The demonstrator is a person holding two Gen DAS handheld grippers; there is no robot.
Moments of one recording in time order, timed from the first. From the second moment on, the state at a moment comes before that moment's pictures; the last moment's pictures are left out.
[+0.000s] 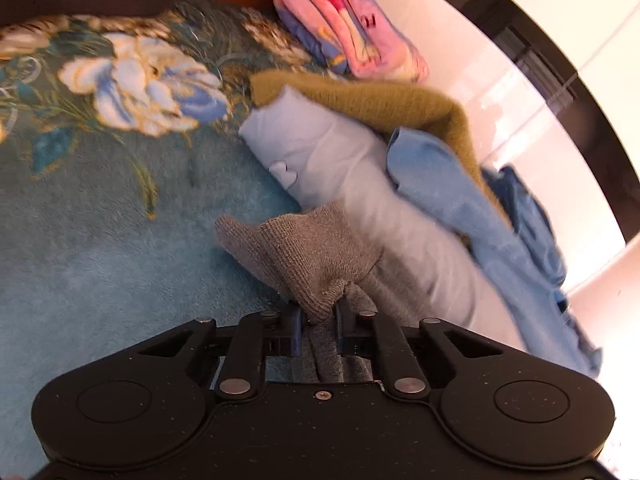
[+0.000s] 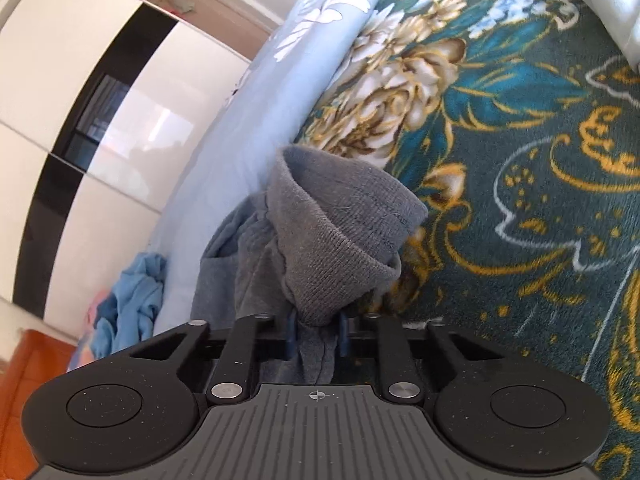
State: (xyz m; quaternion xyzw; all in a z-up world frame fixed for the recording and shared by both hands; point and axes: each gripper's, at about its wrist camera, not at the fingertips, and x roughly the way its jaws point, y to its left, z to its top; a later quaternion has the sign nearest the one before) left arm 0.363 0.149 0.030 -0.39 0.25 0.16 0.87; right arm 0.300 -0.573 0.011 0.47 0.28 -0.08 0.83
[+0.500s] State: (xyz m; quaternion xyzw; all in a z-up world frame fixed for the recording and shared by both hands) left arm 0.193 0.155 0.070 -0.36 0.27 0.12 0.89; right arm 0.222 -0.611 0.049 0.45 0.29 -0.06 0.84
